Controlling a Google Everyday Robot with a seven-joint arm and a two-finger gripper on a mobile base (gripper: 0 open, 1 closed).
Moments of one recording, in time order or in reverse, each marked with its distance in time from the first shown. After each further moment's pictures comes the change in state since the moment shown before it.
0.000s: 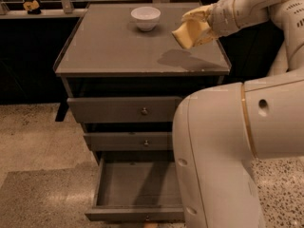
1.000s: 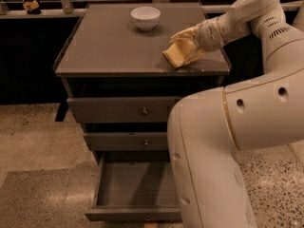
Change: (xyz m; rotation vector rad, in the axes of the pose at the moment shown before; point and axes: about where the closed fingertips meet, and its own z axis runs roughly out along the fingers) arm -0.027 0.044 0.051 -0.098 -0.187 0.089
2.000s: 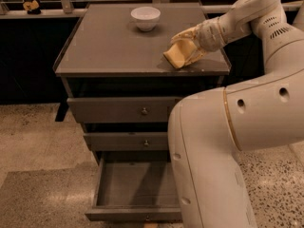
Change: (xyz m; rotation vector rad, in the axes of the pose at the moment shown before) arm 0.000 0.000 0.000 0.000 0.000 0.000
